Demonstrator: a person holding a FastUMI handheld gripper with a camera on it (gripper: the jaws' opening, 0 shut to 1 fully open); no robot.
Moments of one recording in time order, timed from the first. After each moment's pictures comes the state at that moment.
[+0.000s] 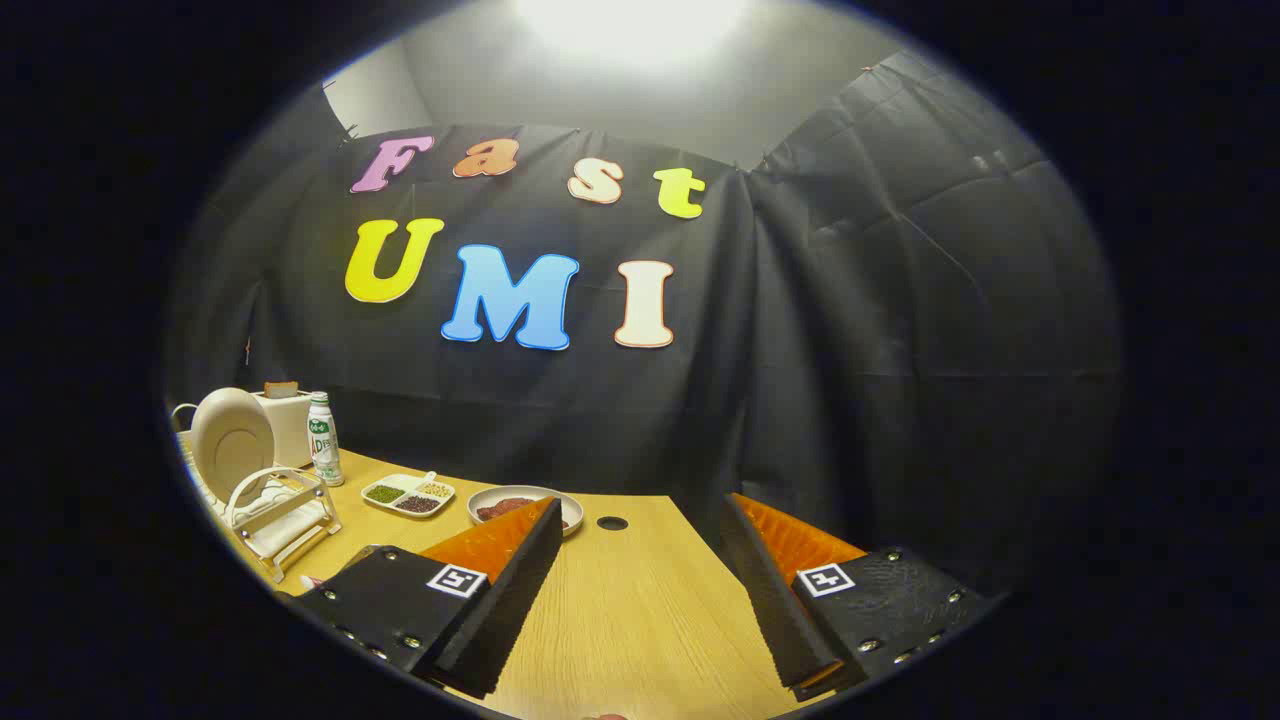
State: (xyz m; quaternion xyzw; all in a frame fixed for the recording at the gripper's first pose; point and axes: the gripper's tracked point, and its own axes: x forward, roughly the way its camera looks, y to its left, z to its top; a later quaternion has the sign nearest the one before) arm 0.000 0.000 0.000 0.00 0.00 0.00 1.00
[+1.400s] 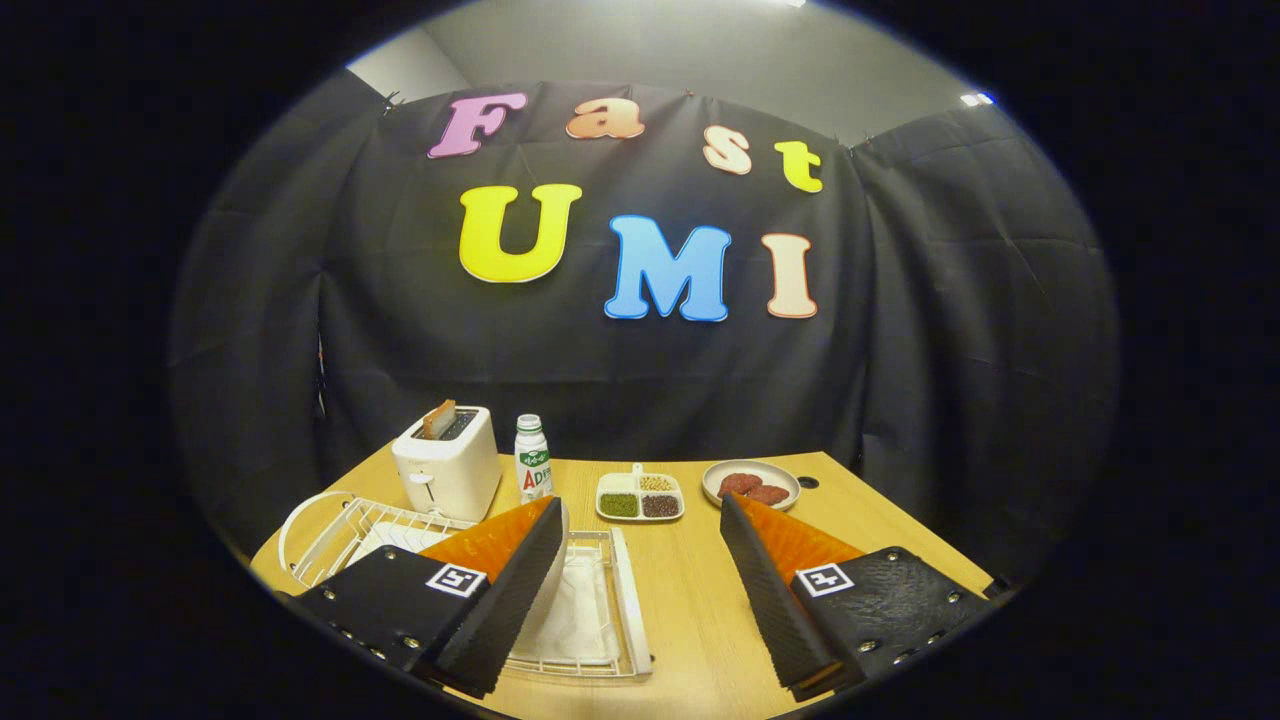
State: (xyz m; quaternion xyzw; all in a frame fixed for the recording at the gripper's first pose) arm -0.070 0.378 0.079 0.01 0.12 0.06 0.99
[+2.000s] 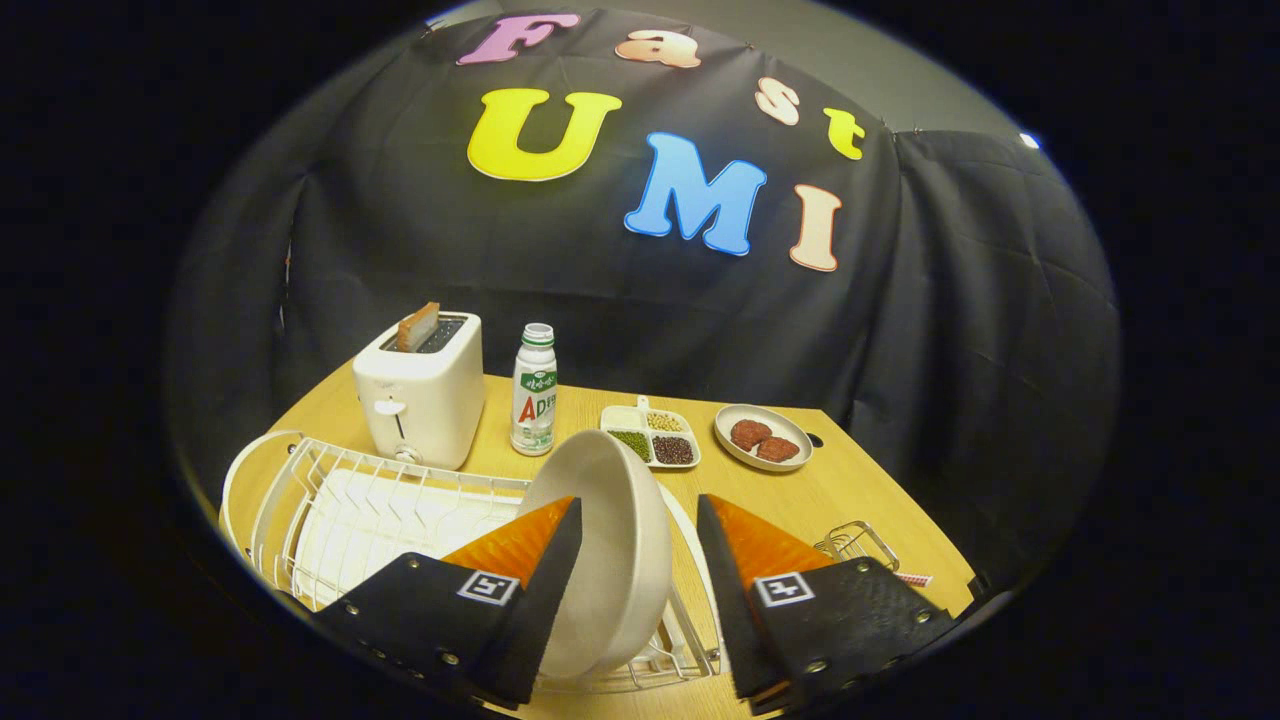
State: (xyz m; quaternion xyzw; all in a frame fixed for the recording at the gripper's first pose) arm -0.031 0.446 0.014 -0.07 0.23 0.02 0.97
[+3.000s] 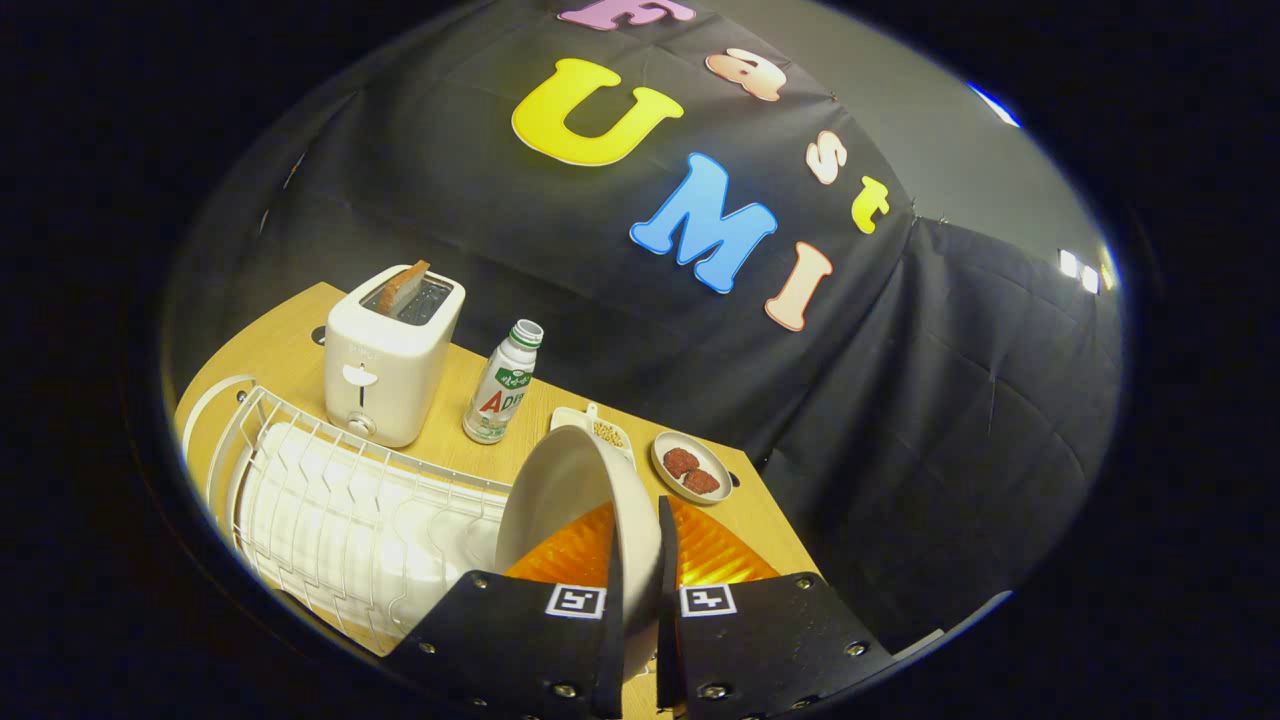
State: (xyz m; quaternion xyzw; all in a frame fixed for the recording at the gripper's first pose) arm -0.041 0.463 0.082 -0.23 0.21 -0.06 0.95
